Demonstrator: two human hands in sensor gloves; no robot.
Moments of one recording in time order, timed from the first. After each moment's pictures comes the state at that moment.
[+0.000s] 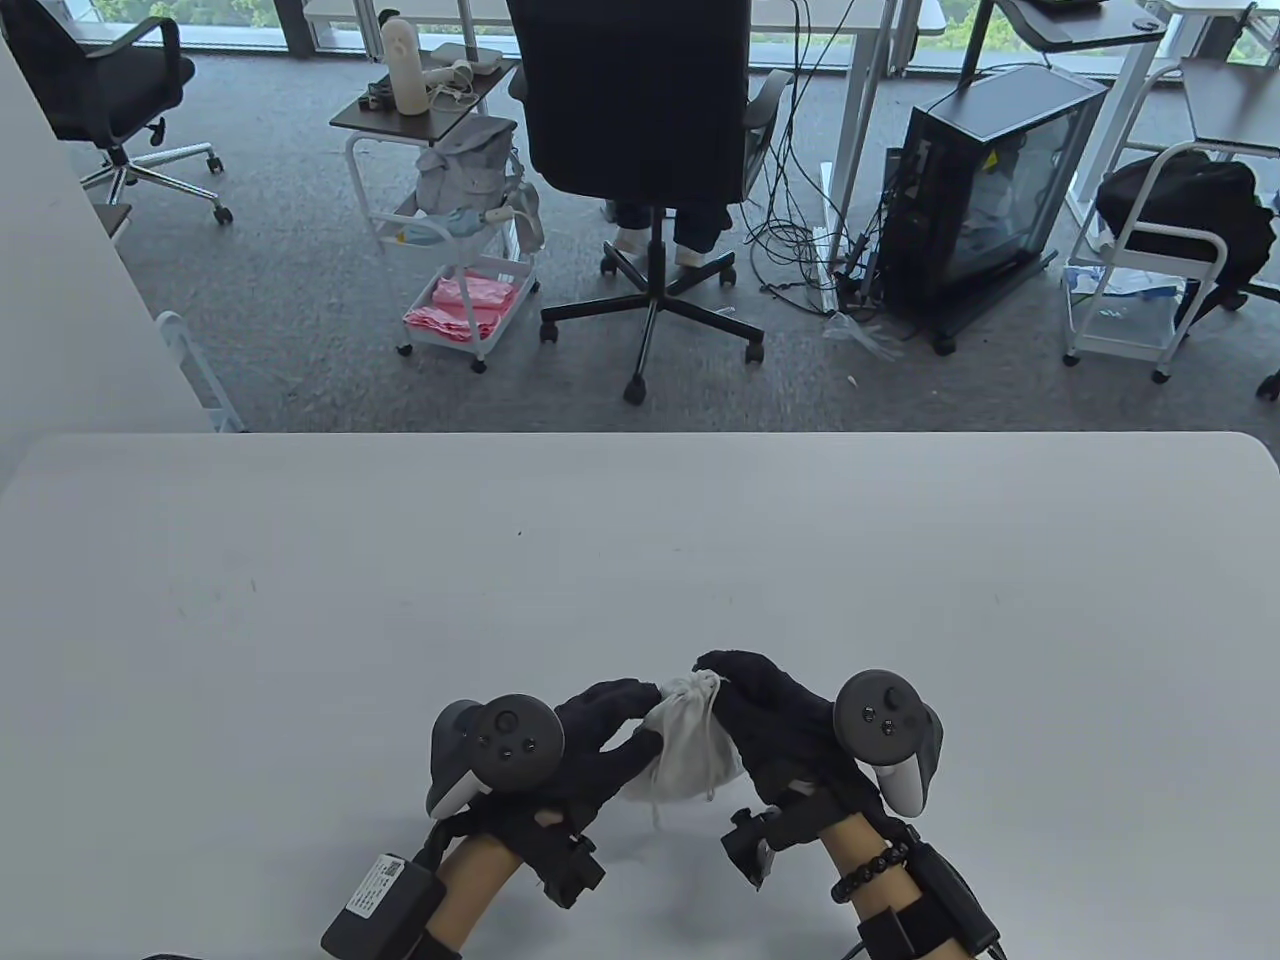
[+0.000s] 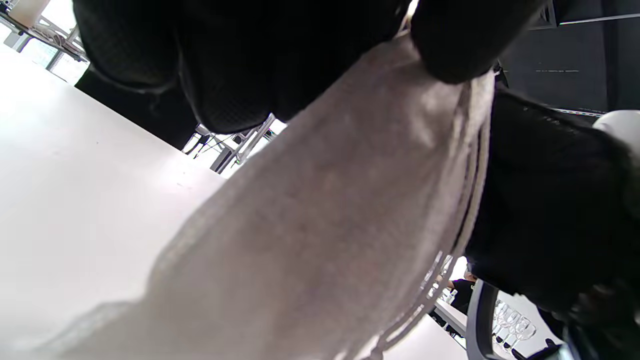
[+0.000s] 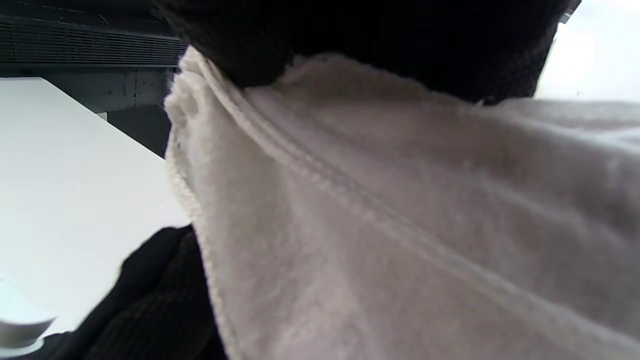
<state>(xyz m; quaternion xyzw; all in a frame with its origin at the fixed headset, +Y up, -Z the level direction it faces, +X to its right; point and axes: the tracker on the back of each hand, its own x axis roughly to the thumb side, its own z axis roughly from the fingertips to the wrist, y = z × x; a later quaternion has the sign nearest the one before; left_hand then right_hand) -0.129 -0.699 -0.329 0.01 -0.28 0.35 0.90 0.123 -0.696 -0.336 0.15 -0.05 0.82 0.55</state>
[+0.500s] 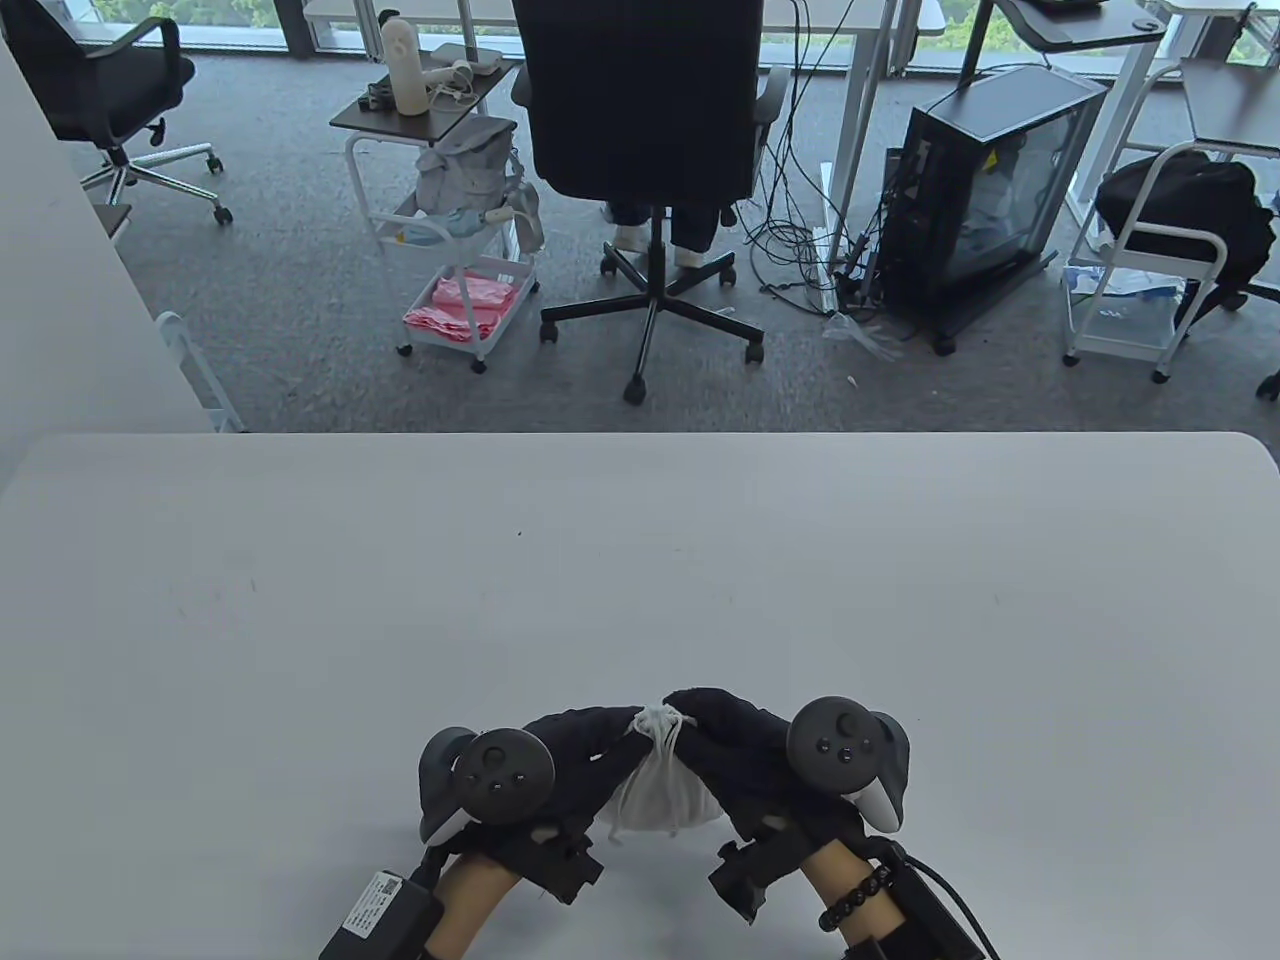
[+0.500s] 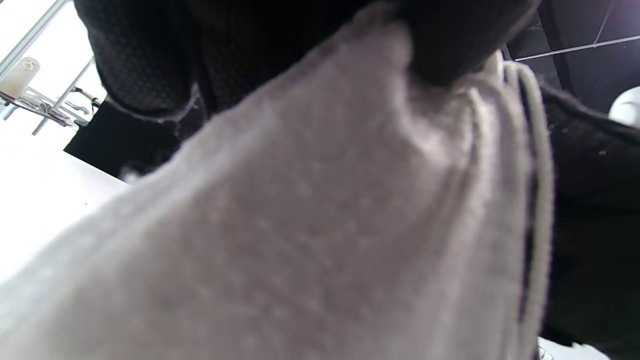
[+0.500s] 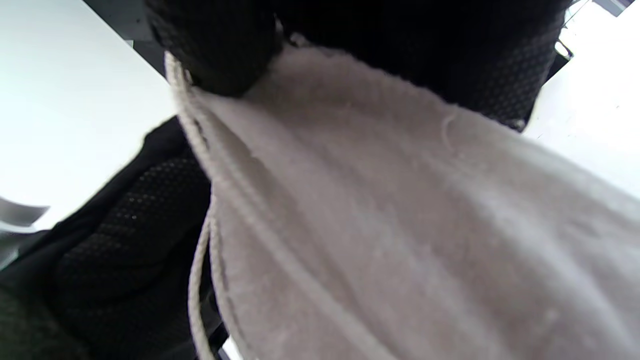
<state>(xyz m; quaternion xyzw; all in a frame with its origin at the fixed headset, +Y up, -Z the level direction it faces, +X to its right) -0.140 -0.696 -0.313 0.10 -0.28 0.32 0.90 0.096 -0.696 -0.319 0.22 -0.04 0.86 0.46</state>
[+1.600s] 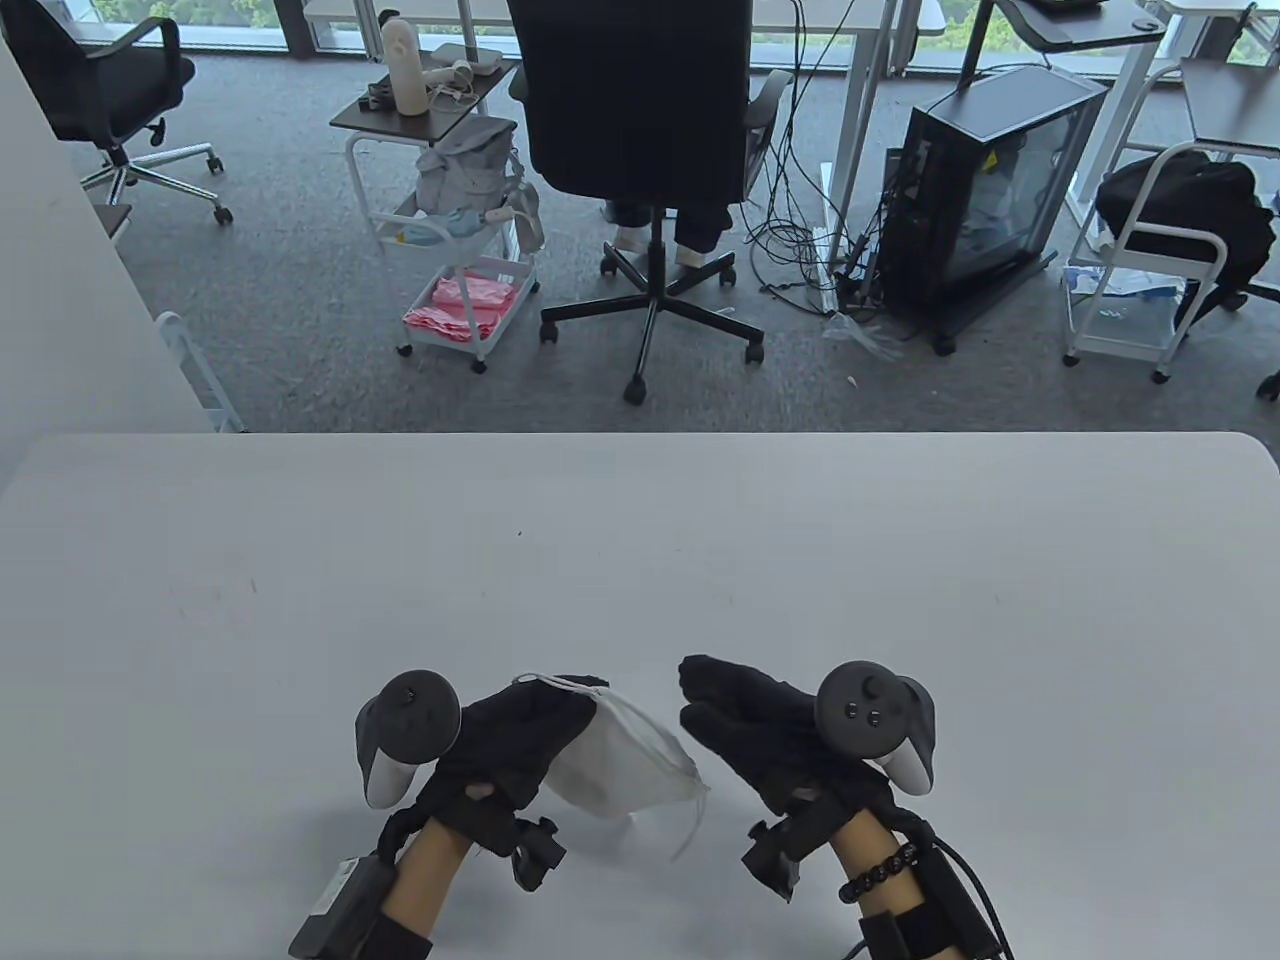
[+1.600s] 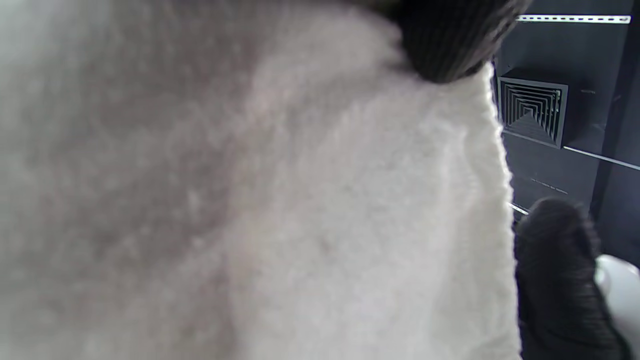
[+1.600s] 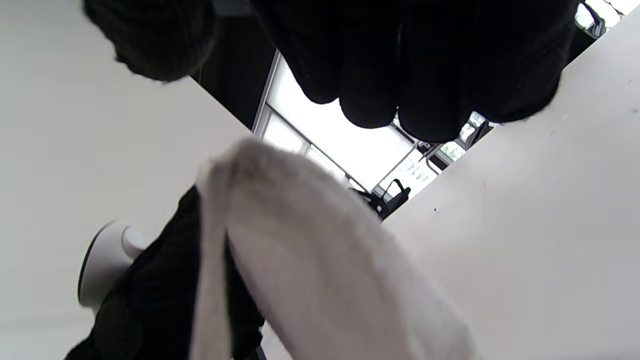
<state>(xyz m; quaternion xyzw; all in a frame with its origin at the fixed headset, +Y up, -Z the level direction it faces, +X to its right) -0.183 -0.703 -0.343 0.00 -0.25 0.50 0.83 0.104 -0.677 -0.332 0.25 0.01 0.86 0.45</state>
